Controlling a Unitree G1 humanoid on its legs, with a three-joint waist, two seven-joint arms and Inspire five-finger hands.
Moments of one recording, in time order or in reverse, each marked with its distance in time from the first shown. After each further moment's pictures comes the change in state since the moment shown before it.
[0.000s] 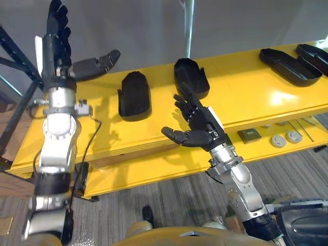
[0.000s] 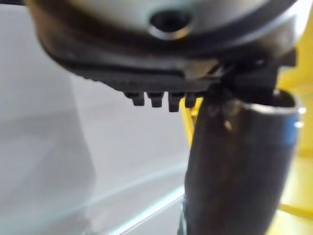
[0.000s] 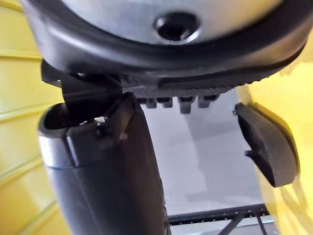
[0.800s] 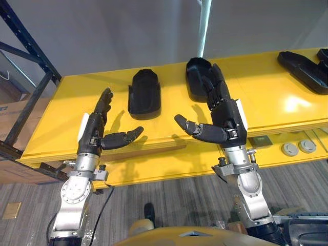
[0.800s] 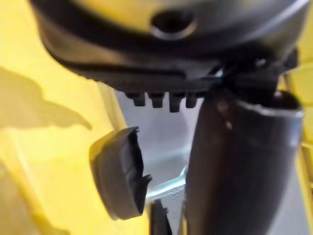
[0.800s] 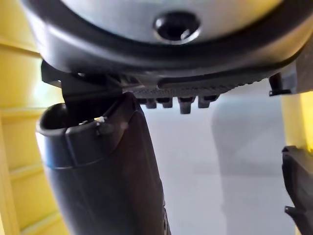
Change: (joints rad) left arm 0.417 -0.145 -0.093 0.070 0.128 -0.103 -0.220; right arm 0.054 -0.007 -0.031 -0.108 -0.227 -0.195 -0.233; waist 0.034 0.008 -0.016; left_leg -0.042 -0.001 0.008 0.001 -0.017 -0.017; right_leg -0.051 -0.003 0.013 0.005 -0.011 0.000
